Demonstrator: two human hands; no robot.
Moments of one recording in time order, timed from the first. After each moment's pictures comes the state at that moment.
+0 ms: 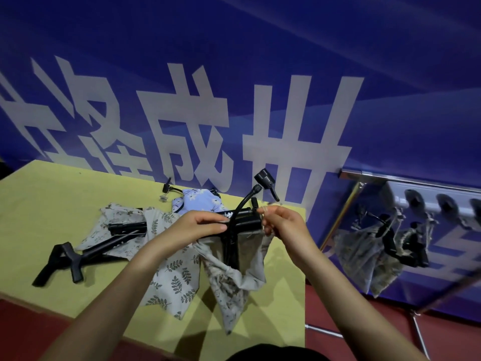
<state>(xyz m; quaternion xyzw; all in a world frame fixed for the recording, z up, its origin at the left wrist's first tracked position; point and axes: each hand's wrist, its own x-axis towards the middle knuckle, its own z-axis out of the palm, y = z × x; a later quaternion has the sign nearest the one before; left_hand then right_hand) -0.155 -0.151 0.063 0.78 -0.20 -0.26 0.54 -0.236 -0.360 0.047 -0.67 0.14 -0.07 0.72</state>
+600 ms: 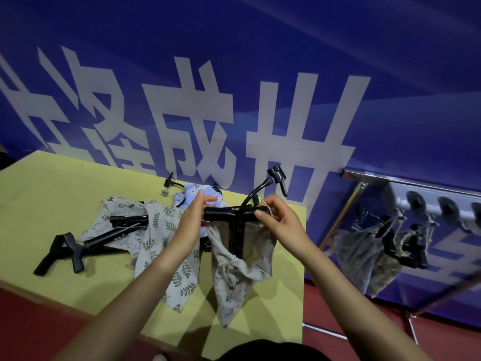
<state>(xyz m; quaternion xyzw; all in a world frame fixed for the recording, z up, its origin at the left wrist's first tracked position) -0.154 -0.169 0.035 0.74 -0.04 -0.11 0.66 -0.232 -0.364 0.037 -0.81 0.03 -0.10 0.58</state>
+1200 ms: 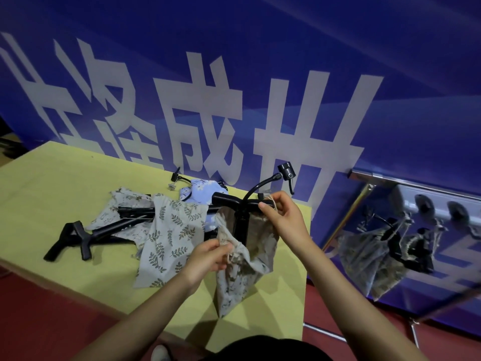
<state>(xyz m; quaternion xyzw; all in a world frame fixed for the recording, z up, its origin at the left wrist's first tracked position) -0.212 -0.152 -0.024 0.72 0.00 -0.28 0.63 -0.222 -0.358 0.028 -0.76 0.07 -0.12 0.63</state>
